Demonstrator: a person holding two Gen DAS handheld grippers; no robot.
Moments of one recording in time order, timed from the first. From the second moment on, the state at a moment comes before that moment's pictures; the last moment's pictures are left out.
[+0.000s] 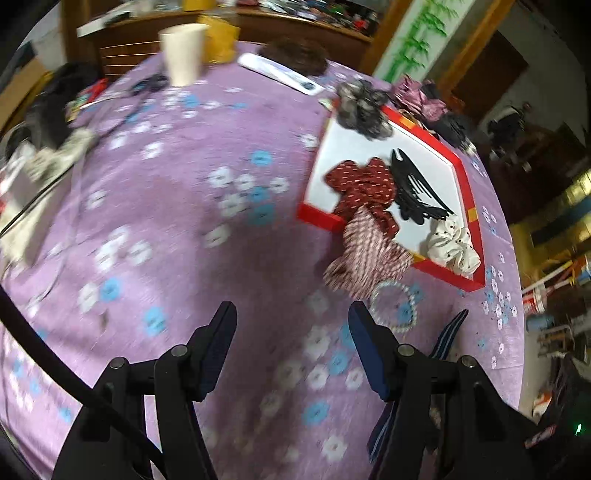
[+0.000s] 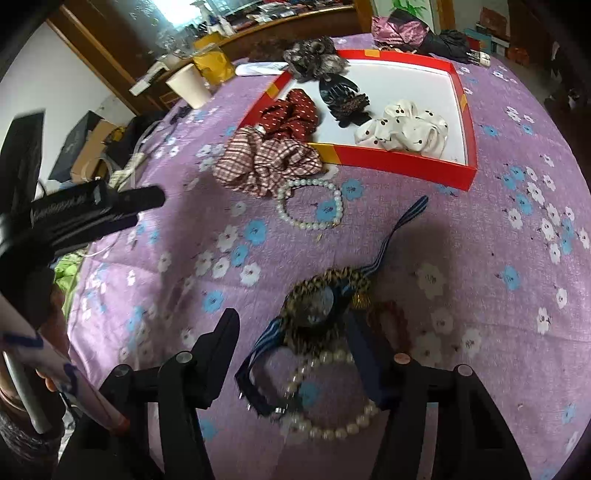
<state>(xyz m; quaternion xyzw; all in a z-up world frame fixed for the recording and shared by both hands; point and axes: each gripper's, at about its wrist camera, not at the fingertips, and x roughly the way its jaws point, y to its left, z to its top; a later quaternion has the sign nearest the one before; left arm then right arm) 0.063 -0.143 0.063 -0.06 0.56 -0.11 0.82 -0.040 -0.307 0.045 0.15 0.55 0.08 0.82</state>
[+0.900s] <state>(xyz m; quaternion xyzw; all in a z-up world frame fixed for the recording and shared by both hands) 0.101 -0.149 0.115 -0.06 0.54 -0.21 0.81 -0.036 -0.345 0.089 0.22 0.53 0.04 0.82</state>
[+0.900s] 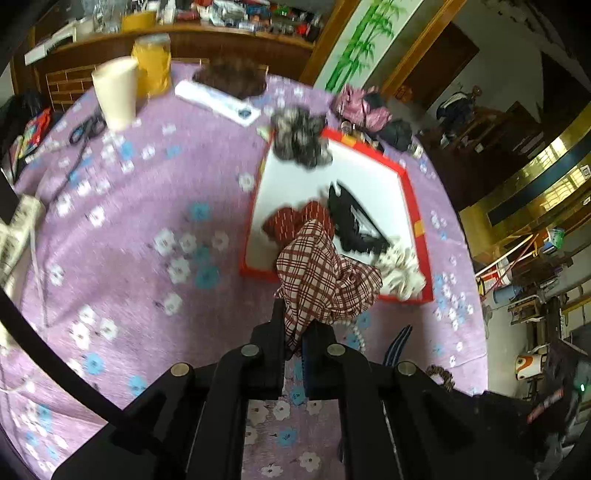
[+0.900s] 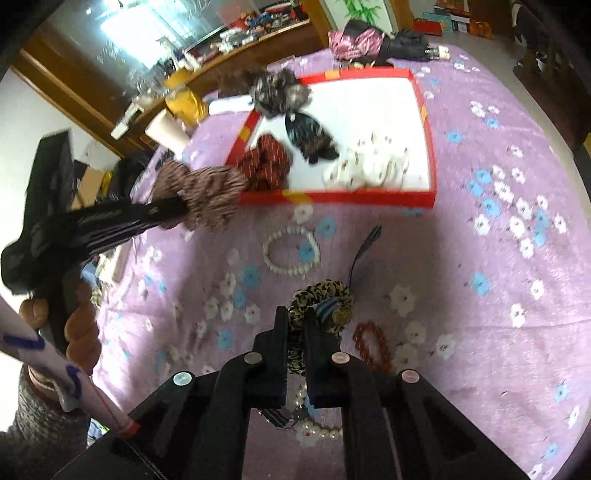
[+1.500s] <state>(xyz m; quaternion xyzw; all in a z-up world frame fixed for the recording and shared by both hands) 0.202 -0.188 0.142 0.01 0.50 -0.20 0.84 0.087 -0.395 0.140 0.14 0.48 -0.01 0.86</state>
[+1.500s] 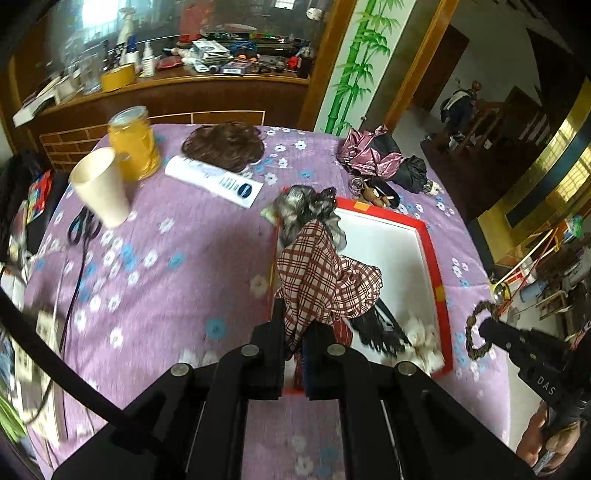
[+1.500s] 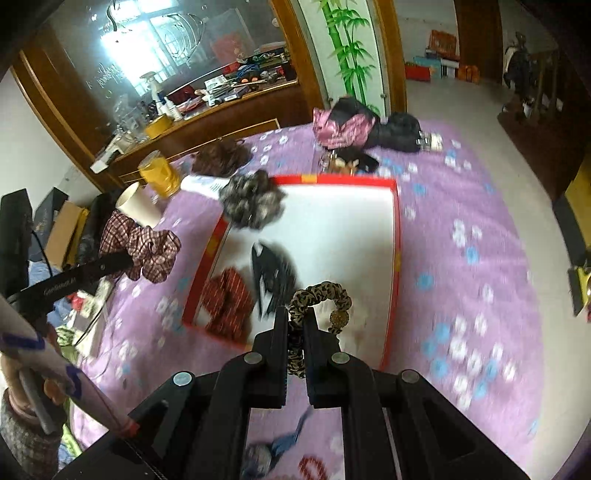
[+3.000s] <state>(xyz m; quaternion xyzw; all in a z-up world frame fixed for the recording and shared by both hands) 0.199 -0.158 0.017 -0.06 0.61 -0.16 0.78 0.129 -0.444 0.027 0.13 0.56 -0.13 0.81</state>
